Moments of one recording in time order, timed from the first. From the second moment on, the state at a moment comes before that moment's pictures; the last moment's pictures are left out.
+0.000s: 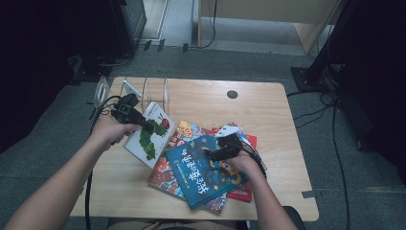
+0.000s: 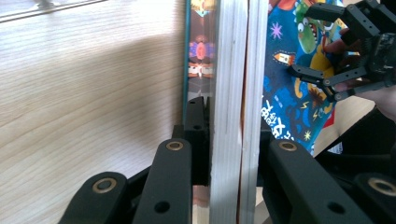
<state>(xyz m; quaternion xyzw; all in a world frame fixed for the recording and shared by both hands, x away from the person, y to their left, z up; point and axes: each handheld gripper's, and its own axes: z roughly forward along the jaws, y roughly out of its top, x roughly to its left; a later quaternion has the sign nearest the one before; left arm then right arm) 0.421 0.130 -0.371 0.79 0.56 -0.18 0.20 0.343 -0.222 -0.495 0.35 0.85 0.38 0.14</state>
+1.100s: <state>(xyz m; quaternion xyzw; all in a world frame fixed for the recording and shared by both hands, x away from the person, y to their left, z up) 0.443 0.128 -0.368 0.77 0.60 -0.13 0.15 0.343 -0.221 -0.495 0.35 0.85 0.38 0.14</state>
